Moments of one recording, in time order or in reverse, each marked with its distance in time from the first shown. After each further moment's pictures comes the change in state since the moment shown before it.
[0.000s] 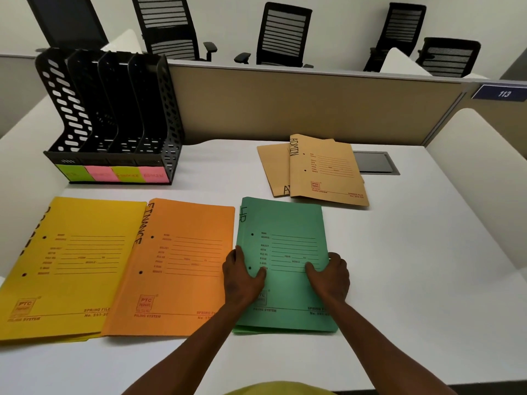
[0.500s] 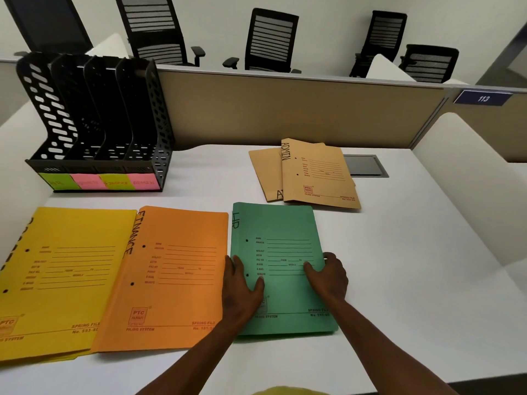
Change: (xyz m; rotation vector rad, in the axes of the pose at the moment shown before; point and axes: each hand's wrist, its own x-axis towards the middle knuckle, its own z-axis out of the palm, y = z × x) left_hand -0.010 -0.007 0.008 -0.003 -0.008 0.076; right_hand 0.012 -0.003 -0.007 -0.028 -0.022 -0.023
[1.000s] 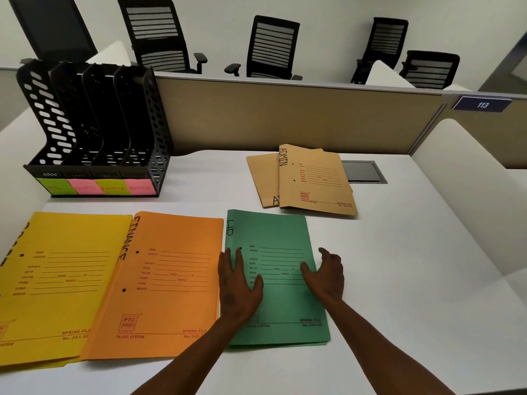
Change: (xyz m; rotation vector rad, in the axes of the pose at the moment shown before) left_hand 0.014 0.017 0.012 0.066 0.114 0.128; right_hand 0.022 -0.001 -0.009 -0.026 -0.015 -0.102
